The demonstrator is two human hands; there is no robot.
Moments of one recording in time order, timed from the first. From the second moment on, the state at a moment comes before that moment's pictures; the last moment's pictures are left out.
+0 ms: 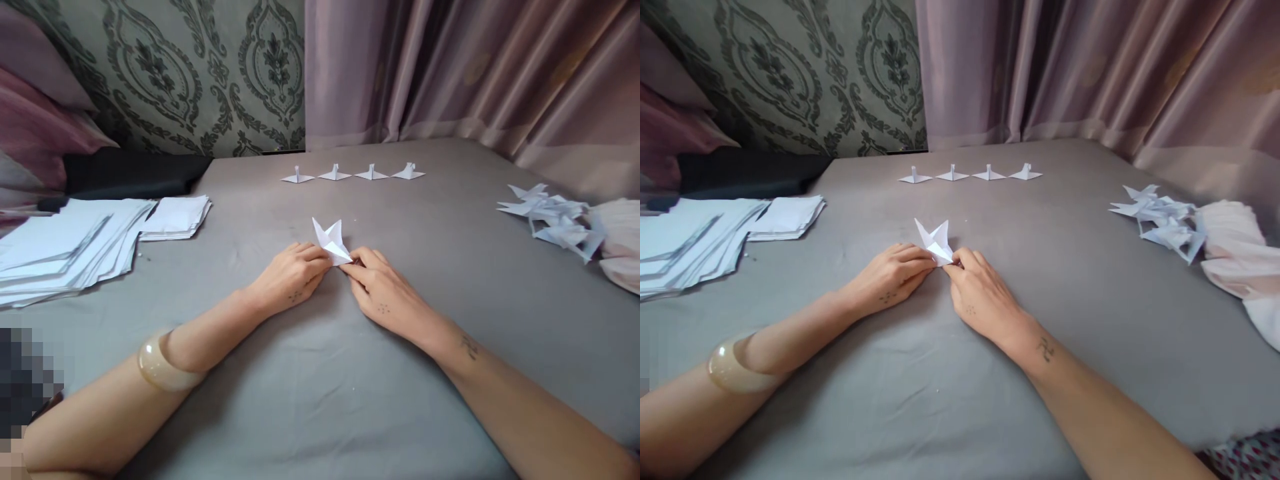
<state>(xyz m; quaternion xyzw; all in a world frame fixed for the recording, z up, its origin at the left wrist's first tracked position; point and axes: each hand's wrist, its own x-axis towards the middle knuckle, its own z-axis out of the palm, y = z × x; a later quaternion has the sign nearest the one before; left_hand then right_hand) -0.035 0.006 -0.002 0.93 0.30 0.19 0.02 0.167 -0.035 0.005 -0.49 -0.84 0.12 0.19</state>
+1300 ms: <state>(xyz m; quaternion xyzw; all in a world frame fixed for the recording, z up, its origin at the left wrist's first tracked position) -0.035 0.004 0.002 0.91 0.34 0.23 -0.11 0.187 -0.023 0.005 -0.60 -0.73 0.16 0.26</state>
